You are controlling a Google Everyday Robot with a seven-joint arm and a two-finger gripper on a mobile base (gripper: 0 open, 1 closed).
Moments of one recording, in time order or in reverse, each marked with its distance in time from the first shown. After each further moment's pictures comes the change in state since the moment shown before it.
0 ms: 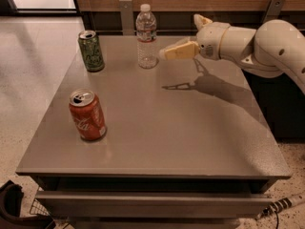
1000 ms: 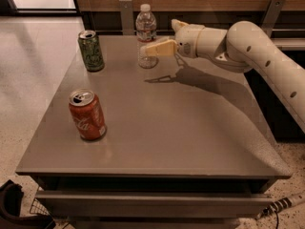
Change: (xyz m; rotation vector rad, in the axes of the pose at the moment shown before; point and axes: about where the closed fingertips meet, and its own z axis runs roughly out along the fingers) arm 0.011 0.008 0.067 -0.087 -0.031 0.114
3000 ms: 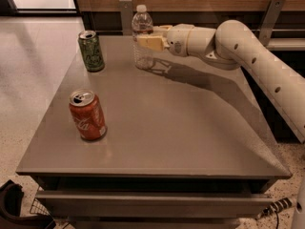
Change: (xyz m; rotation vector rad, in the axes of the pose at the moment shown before) arm 0.000 0.007 0.031 -0.048 -0.008 0.022
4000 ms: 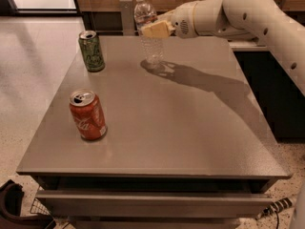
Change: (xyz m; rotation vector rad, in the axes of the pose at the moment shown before) arm -0.035 0.004 -0.026 0.035 0.233 -0.040
